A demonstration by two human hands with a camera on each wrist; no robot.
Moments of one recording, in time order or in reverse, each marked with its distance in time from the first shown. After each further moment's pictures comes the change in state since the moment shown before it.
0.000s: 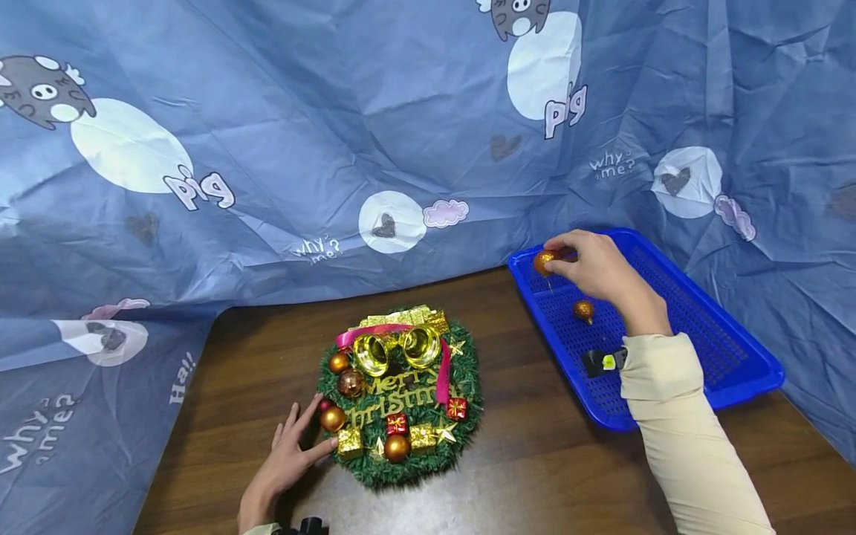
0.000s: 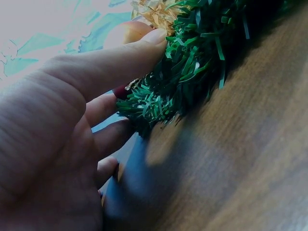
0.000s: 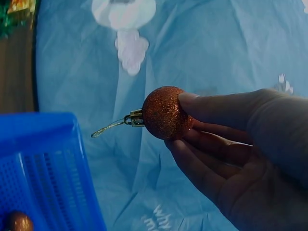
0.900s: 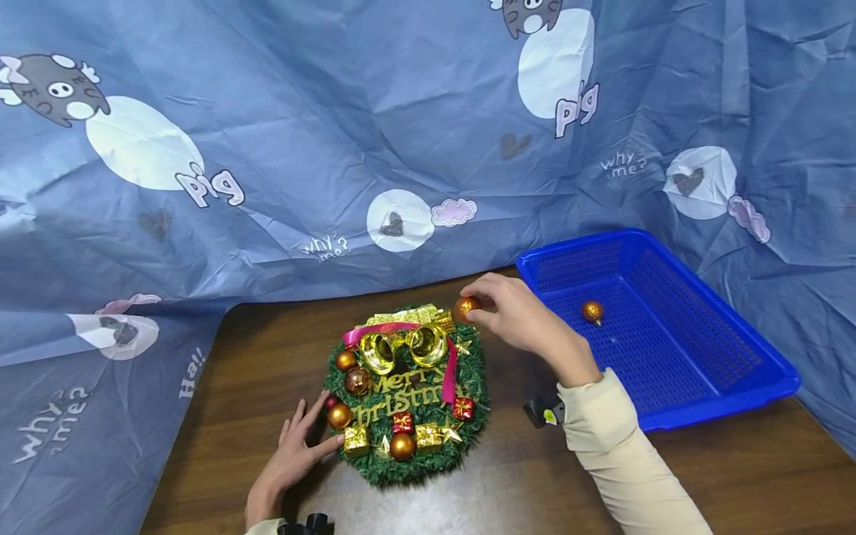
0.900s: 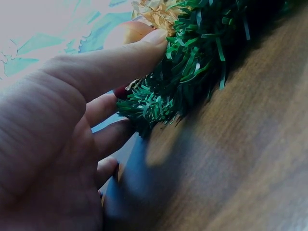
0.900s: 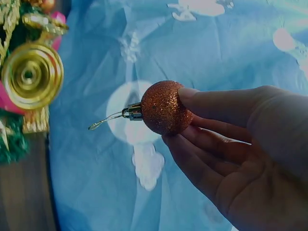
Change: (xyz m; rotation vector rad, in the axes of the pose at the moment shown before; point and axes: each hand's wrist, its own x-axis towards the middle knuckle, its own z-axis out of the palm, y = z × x) left_hand -0.001 0.002 -0.002 -0.008 -0.001 -0.010; right_hand -0.012 -0.083 0.073 0.141 -0.055 -0.277
